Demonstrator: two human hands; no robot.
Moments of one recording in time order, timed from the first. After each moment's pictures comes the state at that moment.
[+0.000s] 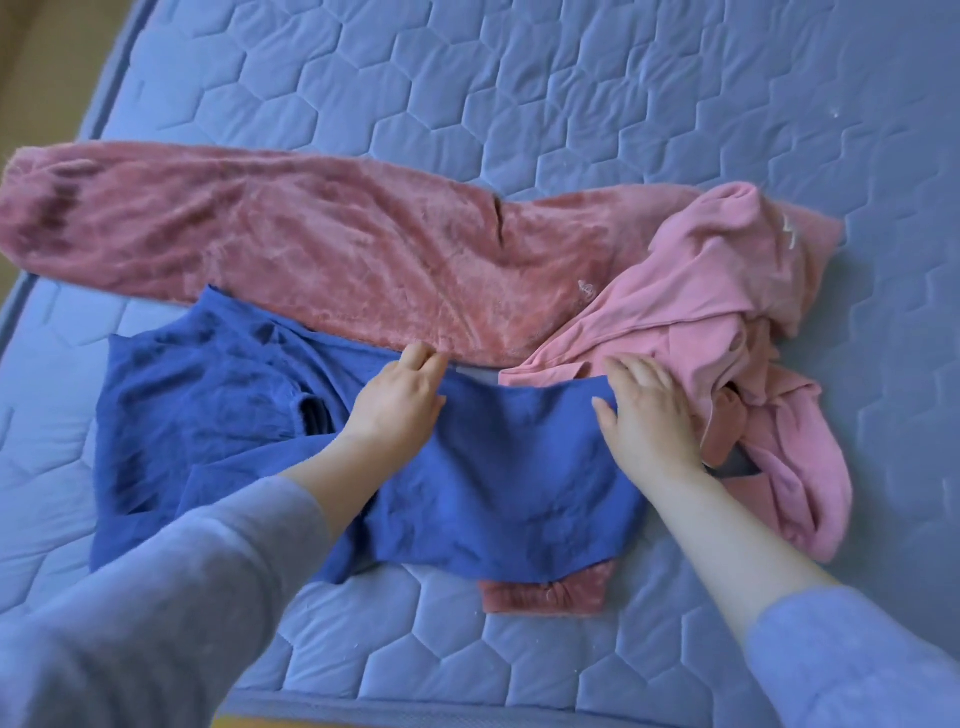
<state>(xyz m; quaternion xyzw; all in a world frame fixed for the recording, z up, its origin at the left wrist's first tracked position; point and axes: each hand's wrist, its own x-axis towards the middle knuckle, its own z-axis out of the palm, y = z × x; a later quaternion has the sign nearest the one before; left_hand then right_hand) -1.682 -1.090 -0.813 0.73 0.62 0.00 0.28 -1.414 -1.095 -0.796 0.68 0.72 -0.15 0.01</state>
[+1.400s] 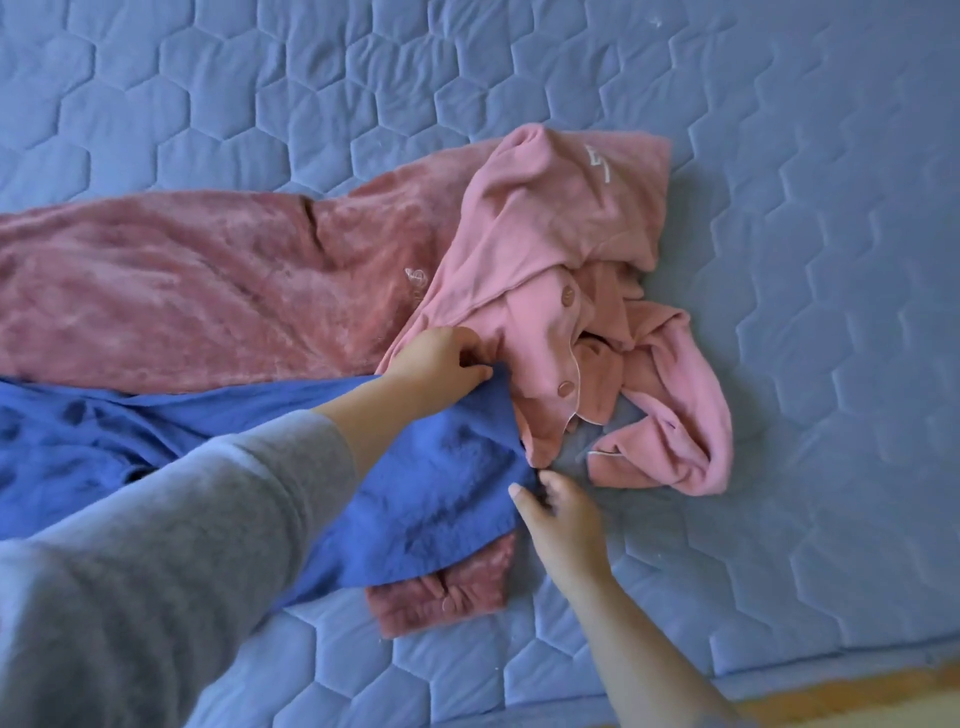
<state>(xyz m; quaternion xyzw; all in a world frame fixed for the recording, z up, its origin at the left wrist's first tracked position) -1.501 -1.027 -0.809 0.73 0.54 -0.01 0.42 -1.375 -1.216 -0.837 0.82 0.30 -0.45 -0.19</state>
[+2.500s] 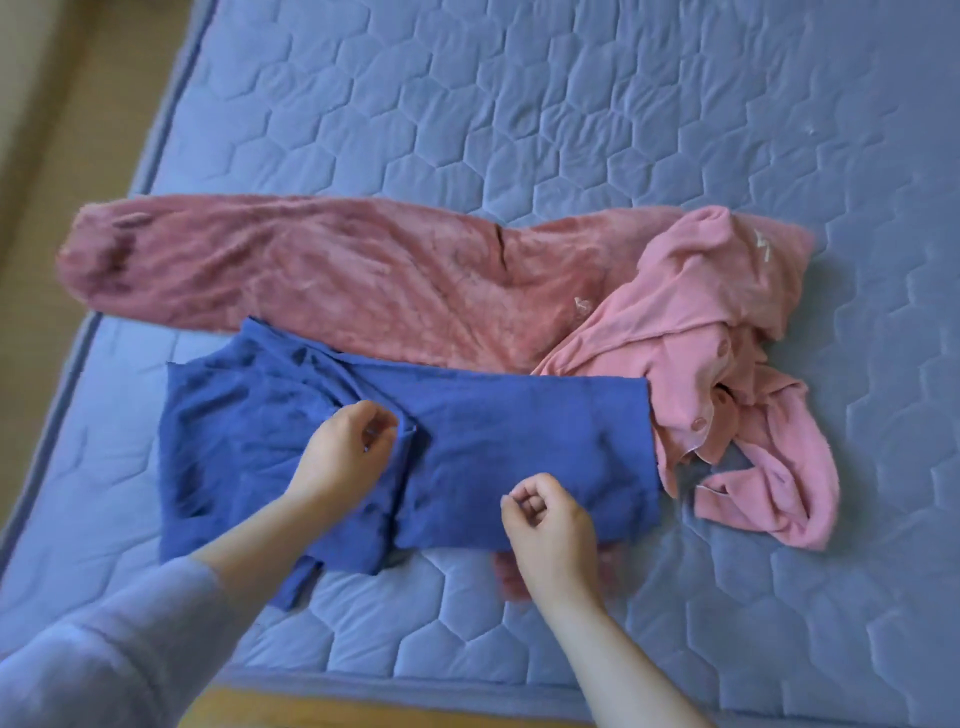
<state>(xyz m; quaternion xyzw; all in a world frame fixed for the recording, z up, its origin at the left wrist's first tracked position) -1.737 -1.134 -0.769 0.58 0.72 0.10 0.36 -1.522 -1.203 -0.755 0.77 0.45 -0.40 -0.19</state>
